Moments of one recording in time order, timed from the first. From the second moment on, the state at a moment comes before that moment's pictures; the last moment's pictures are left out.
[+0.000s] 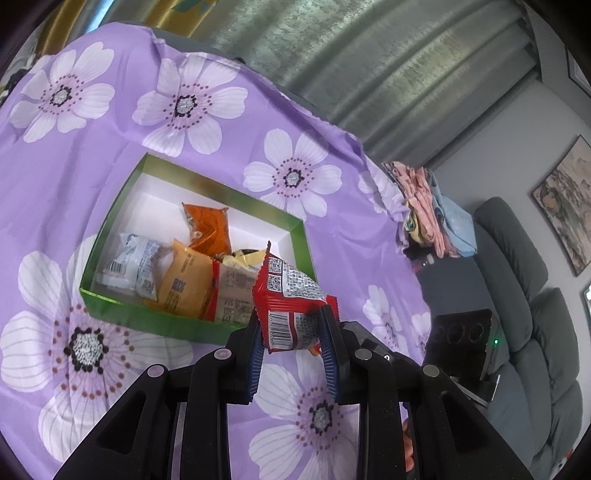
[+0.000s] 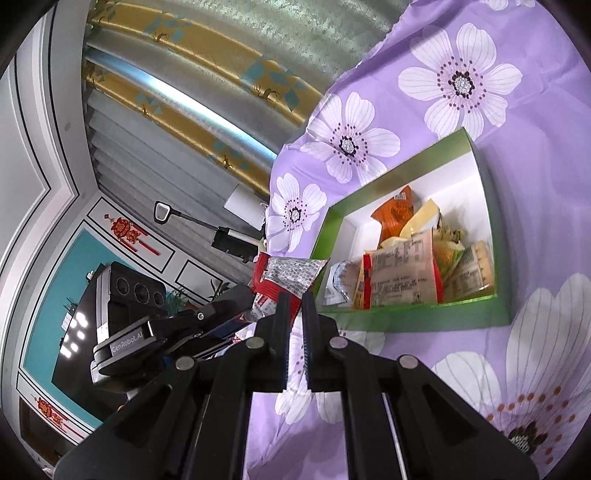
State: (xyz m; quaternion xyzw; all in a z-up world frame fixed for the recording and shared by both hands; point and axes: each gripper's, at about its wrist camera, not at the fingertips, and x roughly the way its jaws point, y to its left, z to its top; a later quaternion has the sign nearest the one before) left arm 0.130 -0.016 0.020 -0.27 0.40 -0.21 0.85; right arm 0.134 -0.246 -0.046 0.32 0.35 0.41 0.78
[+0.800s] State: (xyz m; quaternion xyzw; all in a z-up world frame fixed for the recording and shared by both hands) left arm 0.168 -0.027 0.023 -0.26 0.40 -0.21 0.85; right arm 0.167 -0.254 -0.041 0.32 0.34 0.41 0.78
